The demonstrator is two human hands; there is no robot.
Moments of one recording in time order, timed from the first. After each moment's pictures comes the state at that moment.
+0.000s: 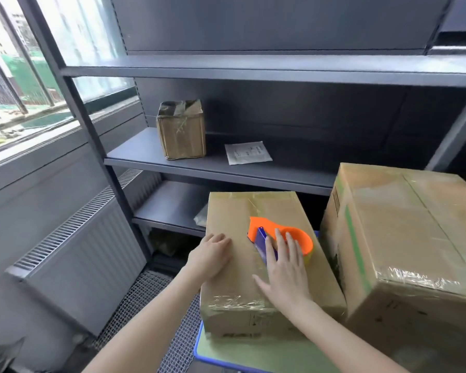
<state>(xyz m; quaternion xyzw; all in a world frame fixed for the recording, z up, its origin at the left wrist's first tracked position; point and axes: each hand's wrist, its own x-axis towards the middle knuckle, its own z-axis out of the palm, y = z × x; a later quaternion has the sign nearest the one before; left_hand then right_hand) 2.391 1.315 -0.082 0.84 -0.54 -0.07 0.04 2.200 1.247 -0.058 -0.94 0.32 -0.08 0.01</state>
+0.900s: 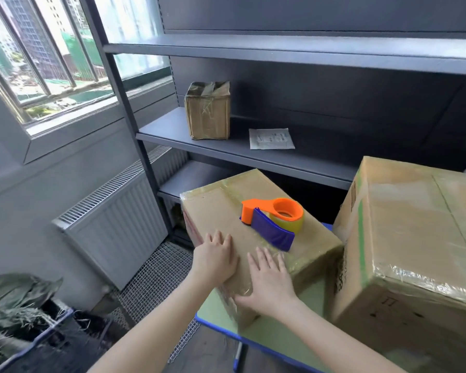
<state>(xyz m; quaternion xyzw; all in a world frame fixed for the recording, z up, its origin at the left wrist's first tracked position) 2.312 1.356 -0.078 0.91 -0.41 0.01 -0.01 2.187 1.274 -0.073 -0.97 0.20 0.11 0.06</state>
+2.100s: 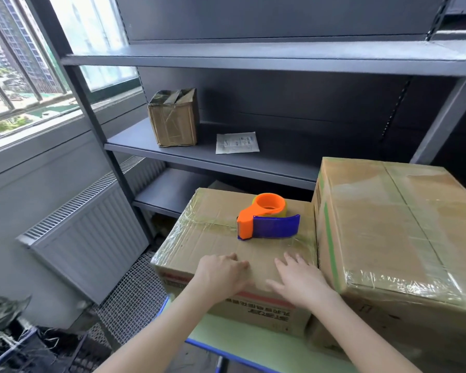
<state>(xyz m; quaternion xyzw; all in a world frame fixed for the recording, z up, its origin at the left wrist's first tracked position) 2.218 1.282 -0.044 0.85 -0.52 -0.08 -0.06 2.089 1.158 -0.037 -0.94 0.28 0.19 0.07</state>
